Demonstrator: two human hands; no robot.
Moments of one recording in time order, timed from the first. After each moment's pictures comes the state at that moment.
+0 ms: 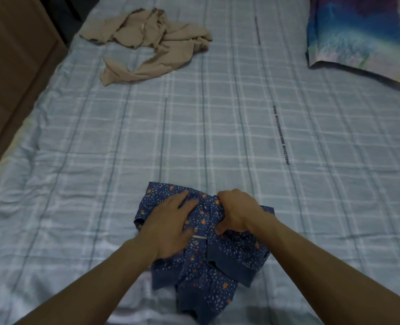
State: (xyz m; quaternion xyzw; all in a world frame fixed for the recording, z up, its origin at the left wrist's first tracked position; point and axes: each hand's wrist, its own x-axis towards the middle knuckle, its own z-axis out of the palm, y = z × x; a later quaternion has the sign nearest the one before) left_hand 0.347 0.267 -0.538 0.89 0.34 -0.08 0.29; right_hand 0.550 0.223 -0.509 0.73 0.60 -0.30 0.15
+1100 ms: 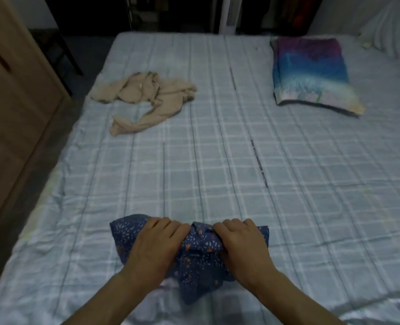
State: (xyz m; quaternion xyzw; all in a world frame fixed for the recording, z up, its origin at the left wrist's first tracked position) left_hand 0.316 0.256 -0.422 0.96 0.21 0.15 0.07; right_hand 0.506 0.142 -0.402 0.73 0.68 -0.02 -0.11
